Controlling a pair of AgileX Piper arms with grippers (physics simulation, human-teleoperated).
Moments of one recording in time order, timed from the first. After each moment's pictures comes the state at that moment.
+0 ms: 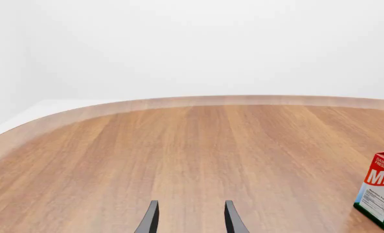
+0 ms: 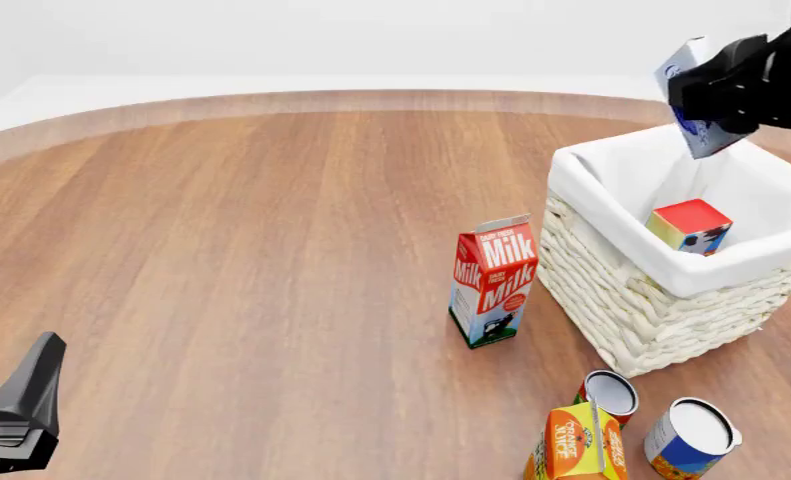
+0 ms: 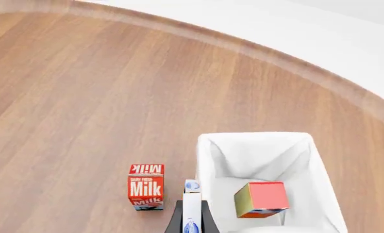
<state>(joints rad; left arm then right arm) 0.00 0.01 0.00 0.00 0.00 0.25 1.04 -1.24 0.77 -0.10</state>
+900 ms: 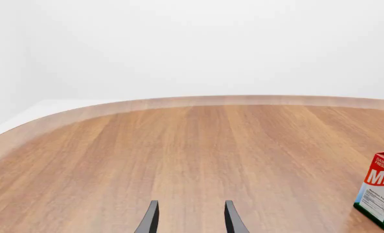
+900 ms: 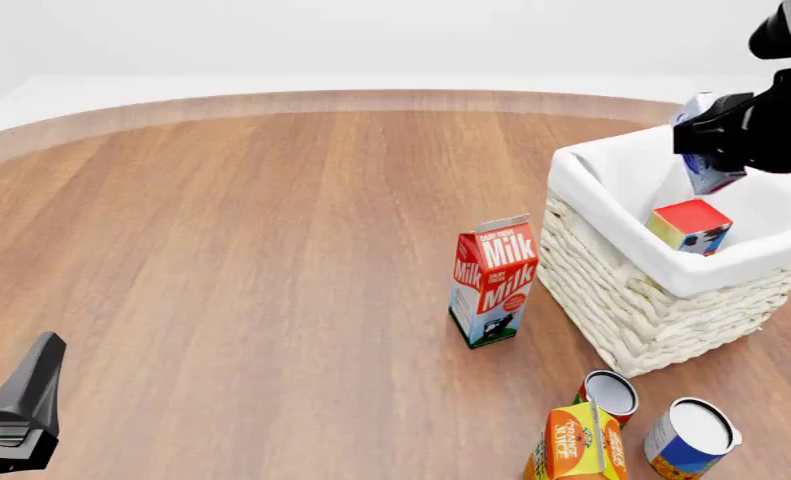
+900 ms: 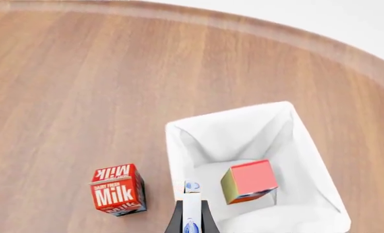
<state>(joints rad) 0.00 0.01 0.00 0.00 0.00 0.11 1.08 -1.09 0.64 -0.04</state>
